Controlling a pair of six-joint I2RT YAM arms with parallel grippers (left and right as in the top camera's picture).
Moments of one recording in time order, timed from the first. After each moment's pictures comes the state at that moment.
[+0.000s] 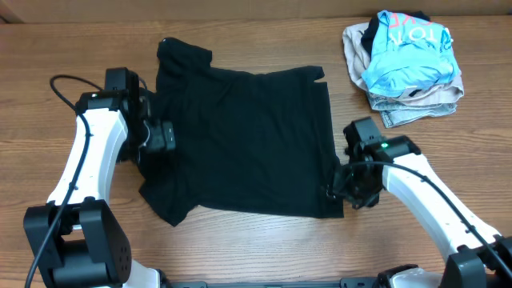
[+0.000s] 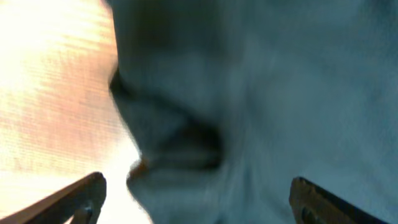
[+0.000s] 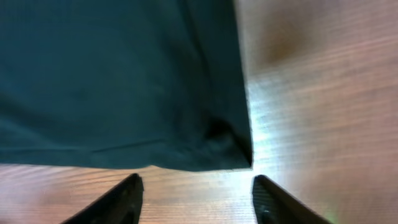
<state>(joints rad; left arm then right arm) 0.09 1.70 1.31 -1.04 0.01 -0.17 0.28 1.46 0.93 -1.03 -0.20 0.50</state>
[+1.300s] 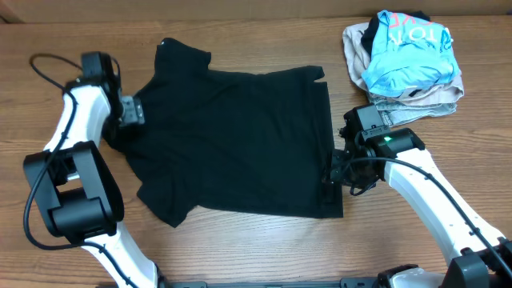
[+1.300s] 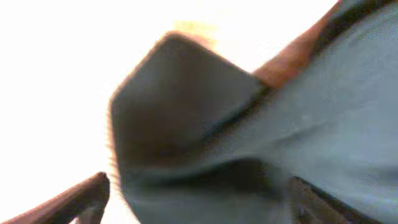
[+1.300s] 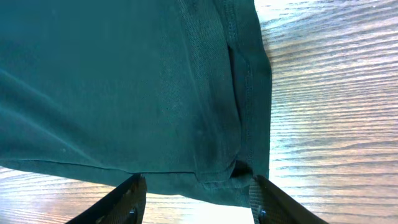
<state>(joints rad) 0.22 2.02 1.56 -0.84 -0.18 -0.02 0.28 1.46 0.99 -0.95 -0.20 0.43</state>
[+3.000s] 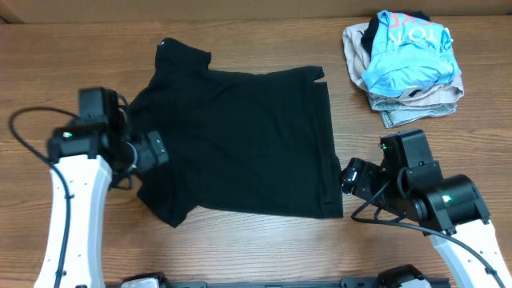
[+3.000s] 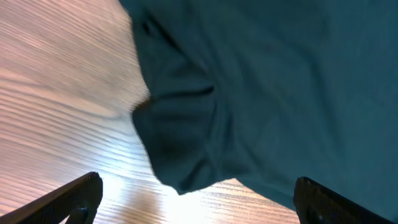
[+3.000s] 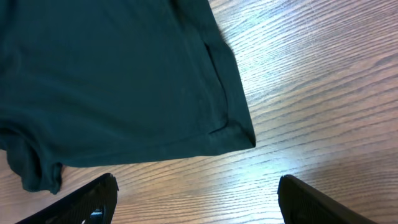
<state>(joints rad) 0.12 1.37 1.19 -1.17 0.06 -0.36 0.28 1.03 1.03 -1.18 -0.12 0.65</state>
